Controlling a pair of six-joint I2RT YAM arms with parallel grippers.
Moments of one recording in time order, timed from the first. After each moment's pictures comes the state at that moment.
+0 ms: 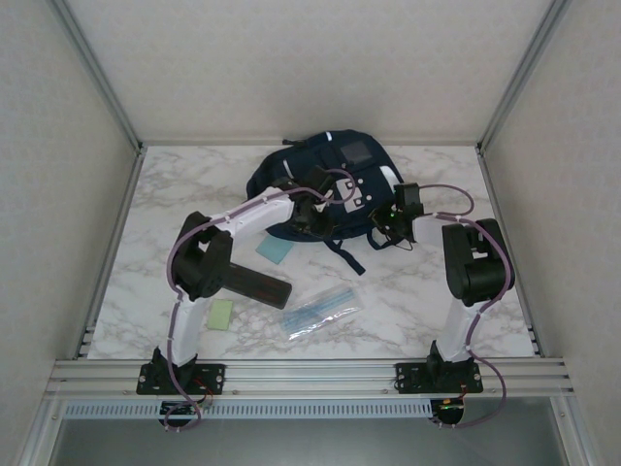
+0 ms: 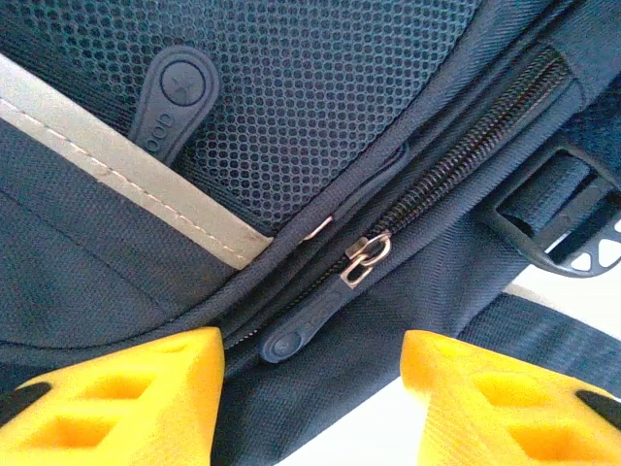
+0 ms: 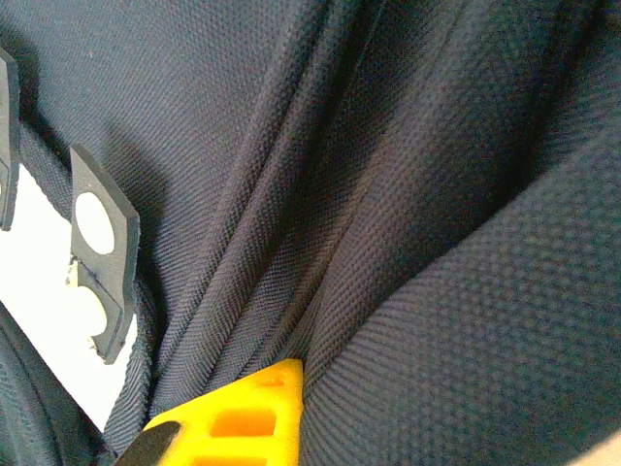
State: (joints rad) left arm -0.72 2.15 1.76 -0.82 0.01 -0.33; right arm 0.22 1.86 0.98 0.03 -0.26 0.91
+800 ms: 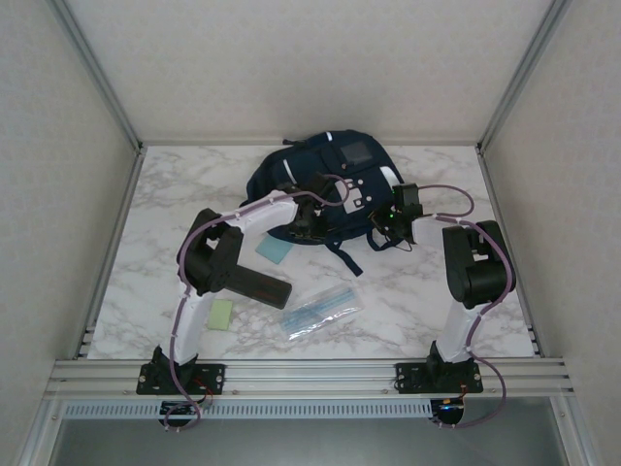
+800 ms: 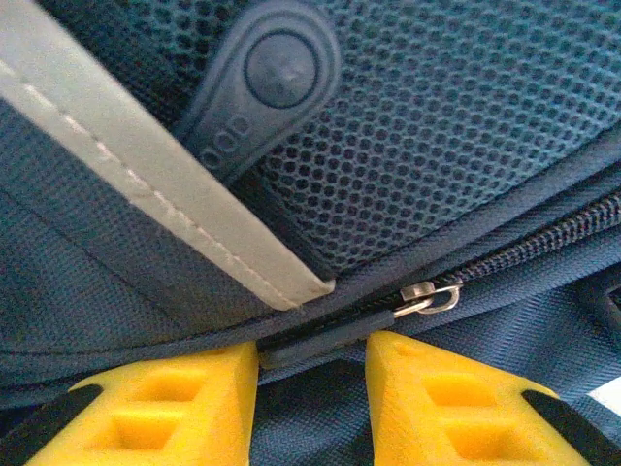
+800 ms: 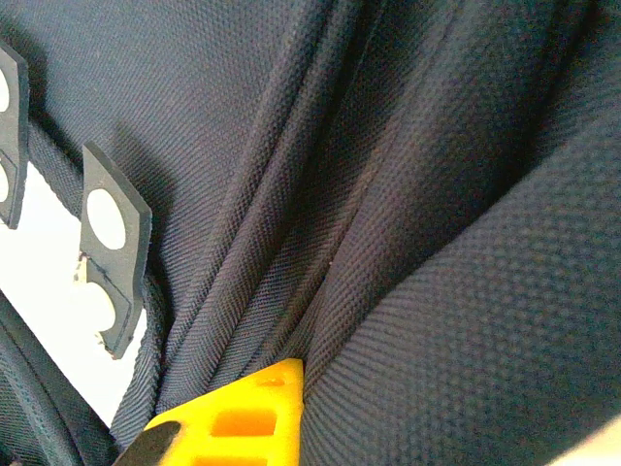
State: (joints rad) left arm -0.70 2.23 1.77 -0.80 0.02 -0.51; right arm 0.23 1.84 0.97 0.02 -0.23 0.92
